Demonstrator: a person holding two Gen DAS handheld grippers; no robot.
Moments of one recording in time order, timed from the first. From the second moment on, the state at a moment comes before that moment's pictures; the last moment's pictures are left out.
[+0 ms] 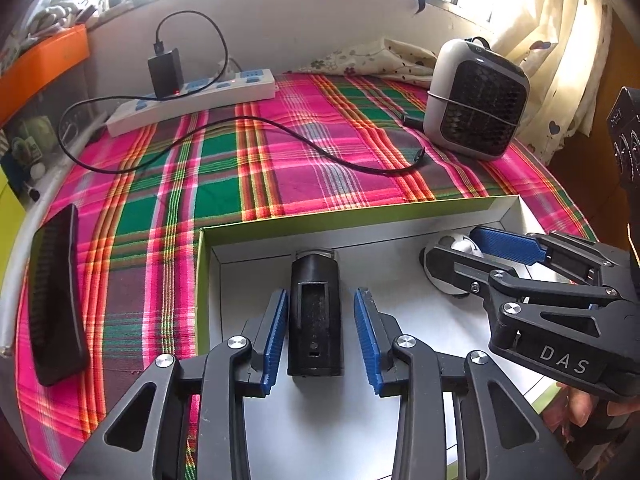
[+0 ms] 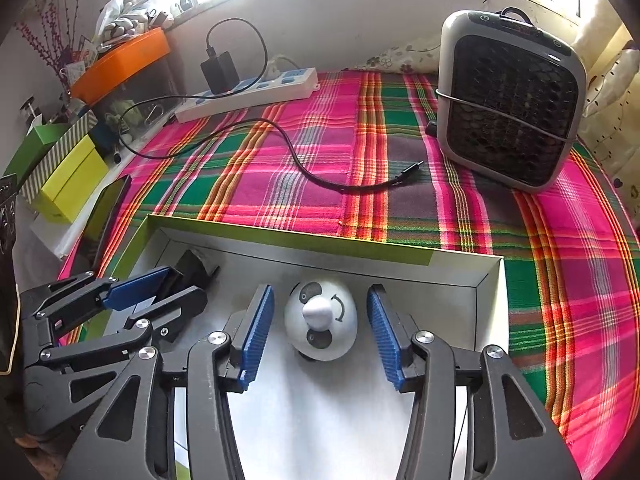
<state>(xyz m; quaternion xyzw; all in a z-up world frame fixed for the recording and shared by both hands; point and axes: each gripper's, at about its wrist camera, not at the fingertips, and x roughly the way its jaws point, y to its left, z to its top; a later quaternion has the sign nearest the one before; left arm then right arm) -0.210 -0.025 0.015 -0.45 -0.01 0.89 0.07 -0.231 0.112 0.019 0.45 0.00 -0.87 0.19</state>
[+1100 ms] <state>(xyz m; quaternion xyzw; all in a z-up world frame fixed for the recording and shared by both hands) -0.122 -0.030 0.058 -0.38 -0.02 0.92 0.07 -0.154 0.147 0.059 0.39 -0.02 -0.91 0.16</state>
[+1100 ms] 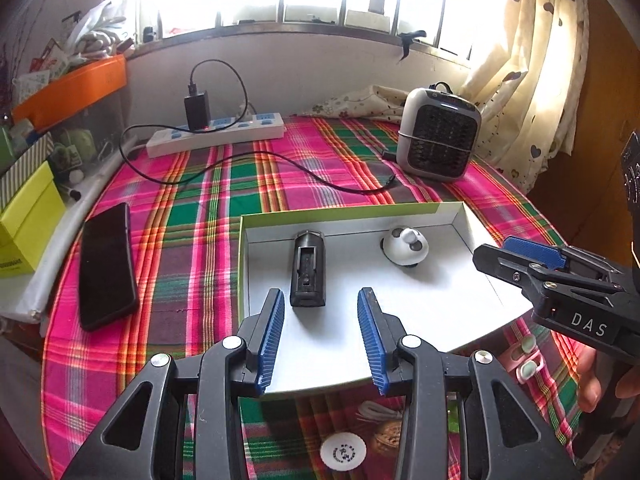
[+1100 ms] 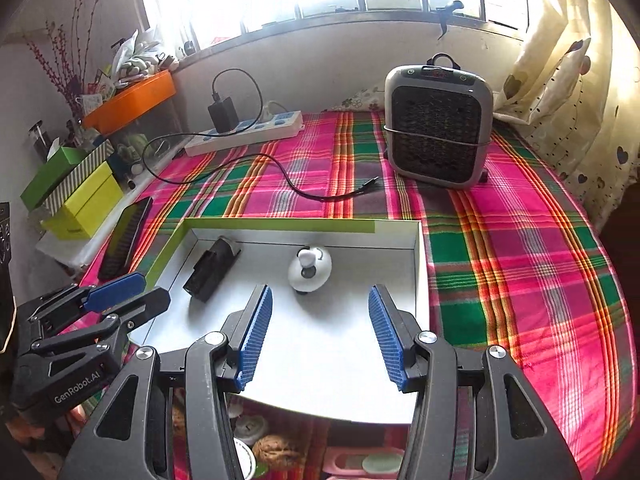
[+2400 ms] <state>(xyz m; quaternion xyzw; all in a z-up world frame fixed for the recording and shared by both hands) -0.051 -0.045 0.017 -0.41 -0.07 0.90 0.11 -0.056 0.184 0.014 0.40 0.00 -0.88 0.23</state>
